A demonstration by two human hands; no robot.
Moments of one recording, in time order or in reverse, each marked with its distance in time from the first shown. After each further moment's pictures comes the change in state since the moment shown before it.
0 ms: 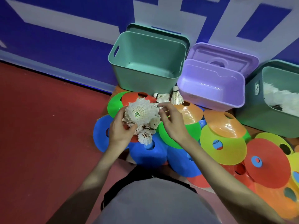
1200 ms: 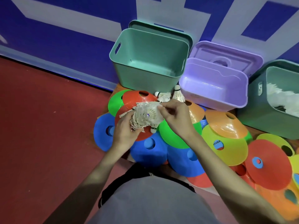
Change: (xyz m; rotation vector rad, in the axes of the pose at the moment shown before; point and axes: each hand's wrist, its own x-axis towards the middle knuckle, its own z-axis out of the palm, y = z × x) left_hand -0.005 0.003 0.007 0.105 -0.098 0.099; right_hand 0.008 -0.026 -0.019 -0.005 -0.004 -0.032
